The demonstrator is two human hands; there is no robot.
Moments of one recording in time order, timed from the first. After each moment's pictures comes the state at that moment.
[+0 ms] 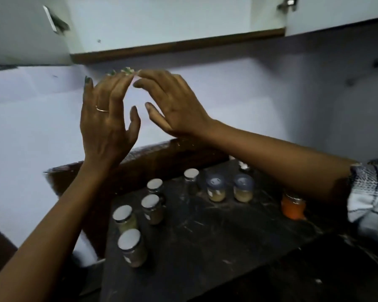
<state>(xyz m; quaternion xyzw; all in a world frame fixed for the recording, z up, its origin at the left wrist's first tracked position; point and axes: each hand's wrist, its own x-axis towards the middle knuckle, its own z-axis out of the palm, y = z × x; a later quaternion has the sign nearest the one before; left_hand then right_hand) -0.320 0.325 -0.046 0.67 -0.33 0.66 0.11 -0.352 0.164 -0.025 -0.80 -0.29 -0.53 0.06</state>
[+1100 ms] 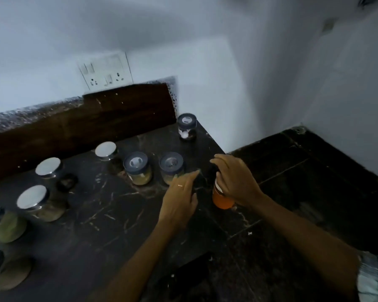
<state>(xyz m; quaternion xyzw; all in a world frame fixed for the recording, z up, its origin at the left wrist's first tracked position) -0.293 -0.042 -0.364 0.88 -0.37 0.06 0.30 -0.350 -0.225 -0.324 -0.97 -0.02 -0.20 0.12</state>
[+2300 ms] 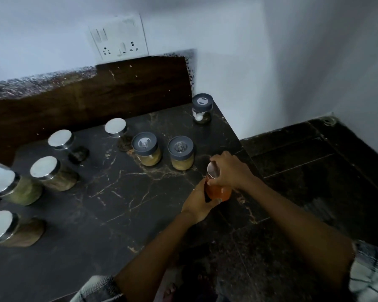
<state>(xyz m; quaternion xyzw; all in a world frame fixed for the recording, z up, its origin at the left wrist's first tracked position) -0.303 -0.085 -0.439 0.84 -0.18 -0.27 0.43 -0.294 -0.230 -0.366 -0.98 0.07 0.10 0.17</state>
